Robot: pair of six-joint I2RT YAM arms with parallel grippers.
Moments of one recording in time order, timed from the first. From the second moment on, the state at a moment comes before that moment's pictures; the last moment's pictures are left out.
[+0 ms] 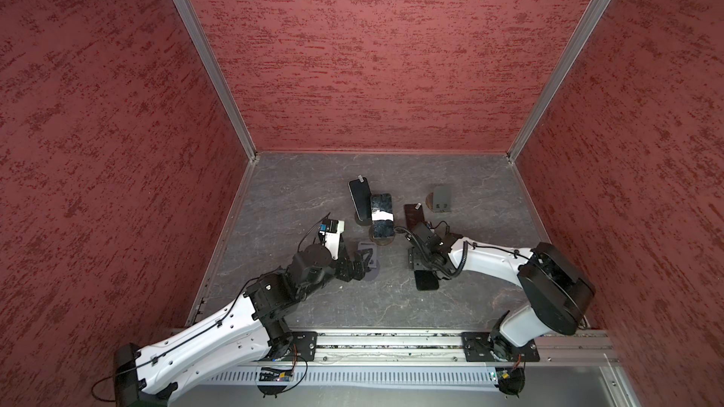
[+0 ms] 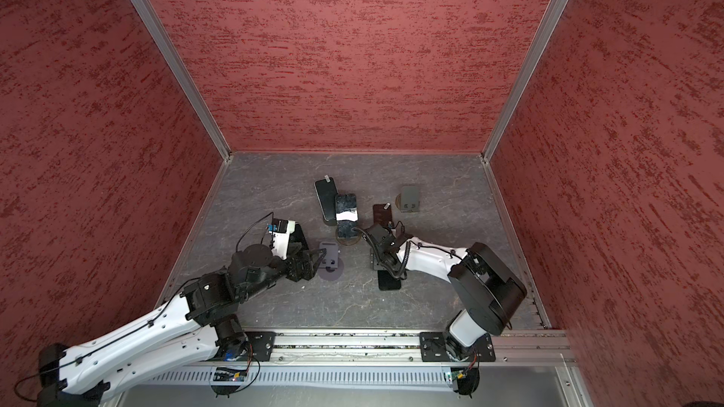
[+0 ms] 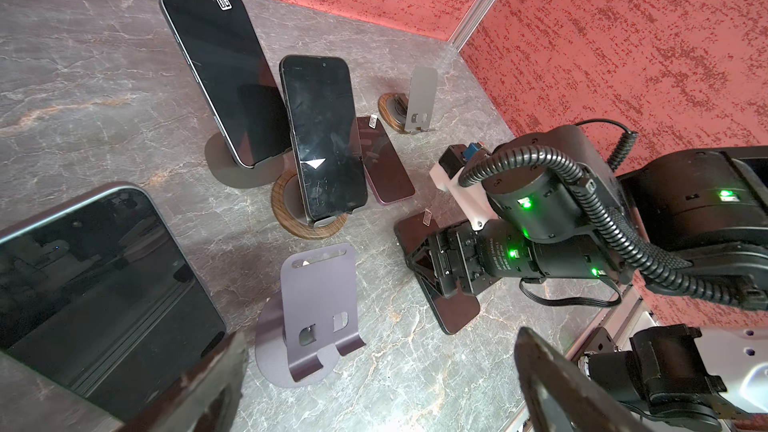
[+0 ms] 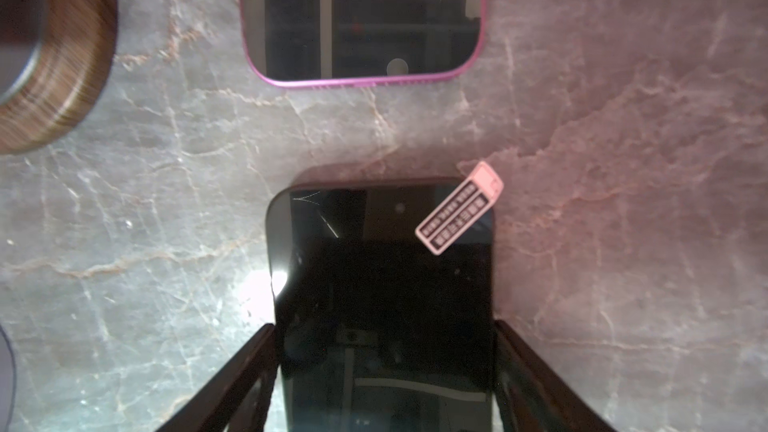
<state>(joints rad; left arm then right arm) -0.94 0.69 0.58 -0.34 -0.21 -0.62 0.74 1.58 0.82 -0.51 0.18 0.75</state>
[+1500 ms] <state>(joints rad) -0.94 0.44 0.53 -0.46 -0.29 -0.62 0.98 1.54 1.14 -0.55 0.28 0.74</state>
